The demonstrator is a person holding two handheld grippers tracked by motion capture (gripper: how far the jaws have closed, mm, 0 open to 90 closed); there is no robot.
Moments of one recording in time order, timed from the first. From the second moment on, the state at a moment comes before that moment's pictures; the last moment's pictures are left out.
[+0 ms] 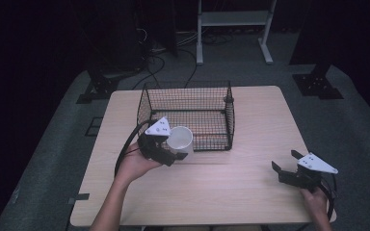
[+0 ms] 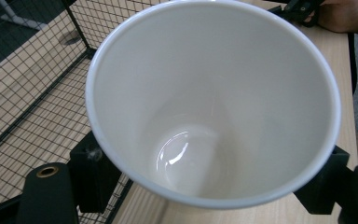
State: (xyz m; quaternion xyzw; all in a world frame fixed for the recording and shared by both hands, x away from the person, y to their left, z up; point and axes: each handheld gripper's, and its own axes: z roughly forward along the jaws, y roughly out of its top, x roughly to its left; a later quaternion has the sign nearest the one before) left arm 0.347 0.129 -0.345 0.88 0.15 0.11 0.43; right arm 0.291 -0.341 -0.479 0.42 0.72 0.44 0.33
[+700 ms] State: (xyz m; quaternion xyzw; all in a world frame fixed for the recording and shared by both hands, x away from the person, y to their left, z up) left arm 0.399 0.131 -0.312 0.88 0.16 0.11 0.42; right arm 0.292 -0.342 -0.479 0.43 0.72 0.44 0.33
